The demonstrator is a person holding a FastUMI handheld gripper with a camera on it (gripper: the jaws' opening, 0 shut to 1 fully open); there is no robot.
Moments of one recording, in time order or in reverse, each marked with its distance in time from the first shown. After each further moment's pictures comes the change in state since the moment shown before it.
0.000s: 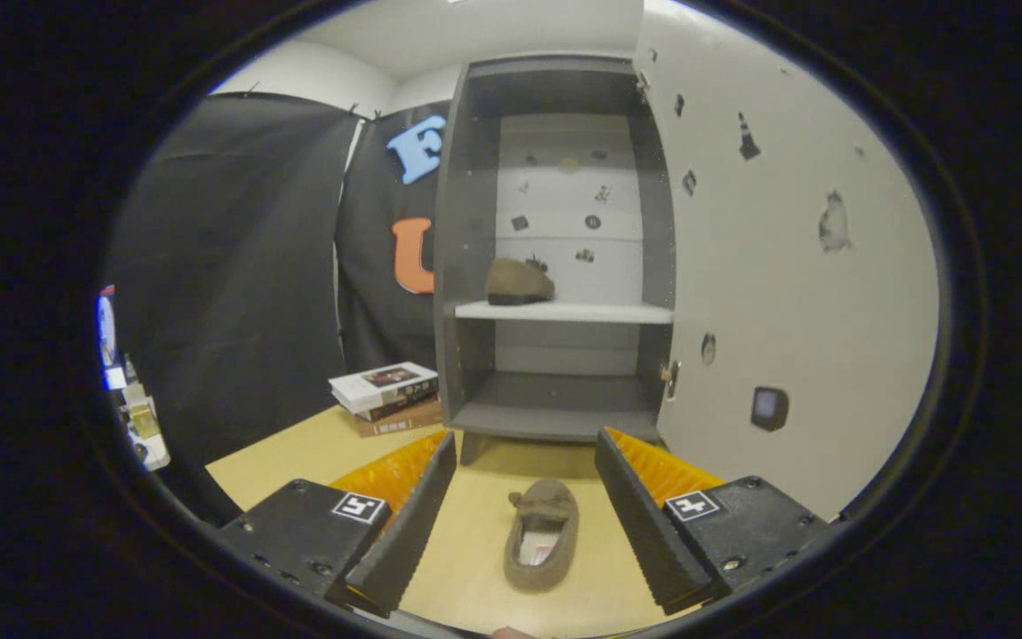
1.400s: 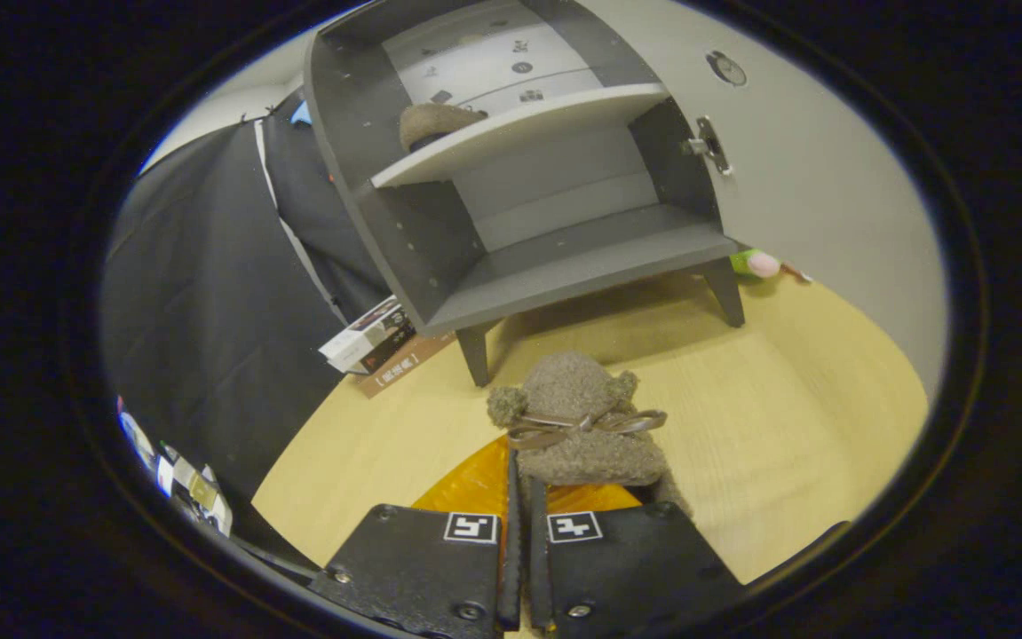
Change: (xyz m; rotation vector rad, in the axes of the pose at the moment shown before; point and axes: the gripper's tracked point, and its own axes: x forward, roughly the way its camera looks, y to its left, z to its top) arm 0.089 -0.001 -0.082 0.326 0.238 0.102
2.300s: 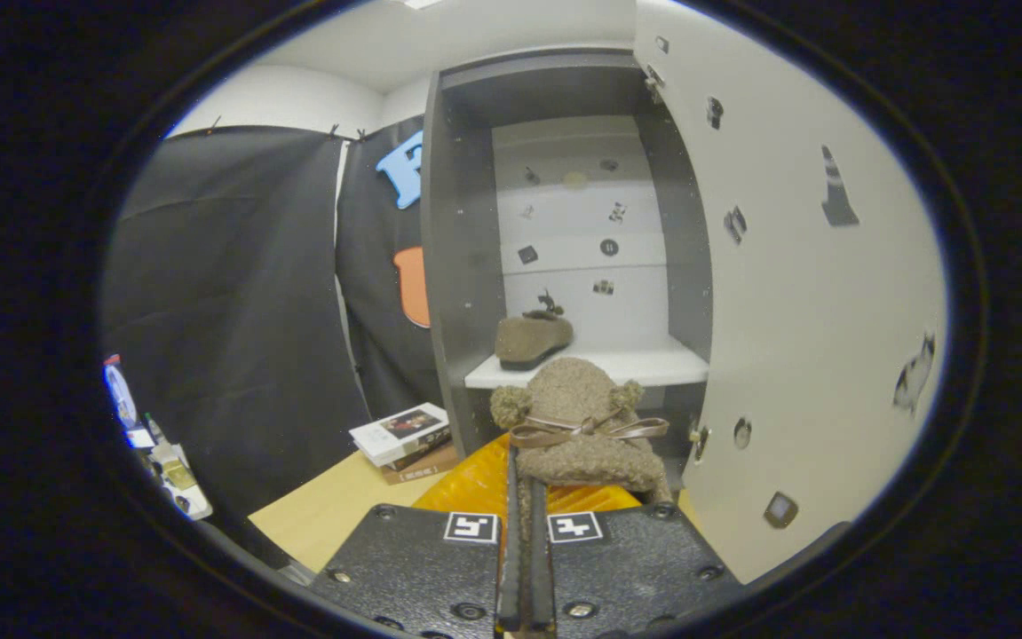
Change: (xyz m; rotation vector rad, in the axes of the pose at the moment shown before) arm -0.129 0.086 0.225 -0.303 -0.322 -0.038
